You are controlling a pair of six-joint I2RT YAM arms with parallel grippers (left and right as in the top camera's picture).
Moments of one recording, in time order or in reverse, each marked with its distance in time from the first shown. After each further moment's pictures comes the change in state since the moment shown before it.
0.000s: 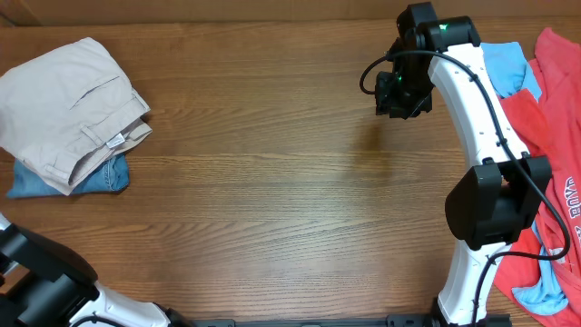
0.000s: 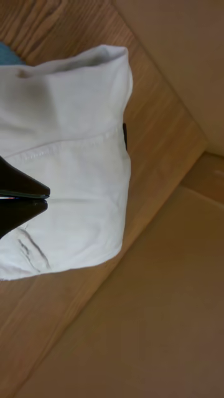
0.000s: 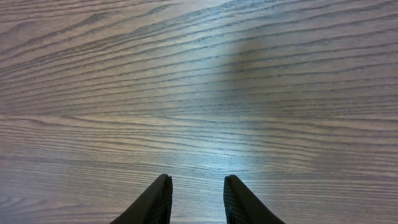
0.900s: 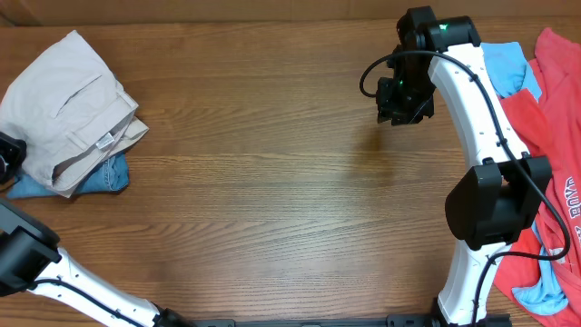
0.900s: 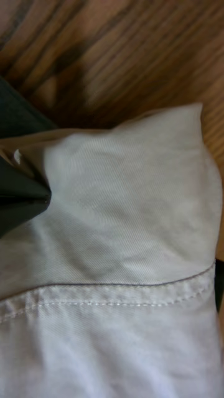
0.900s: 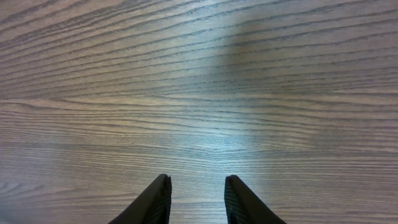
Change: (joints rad) left arm 0.089 0.452 0.012 0.144 0.058 -0.081; right arm 0.000 0.000 0.000 -0.069 0.000 0.000
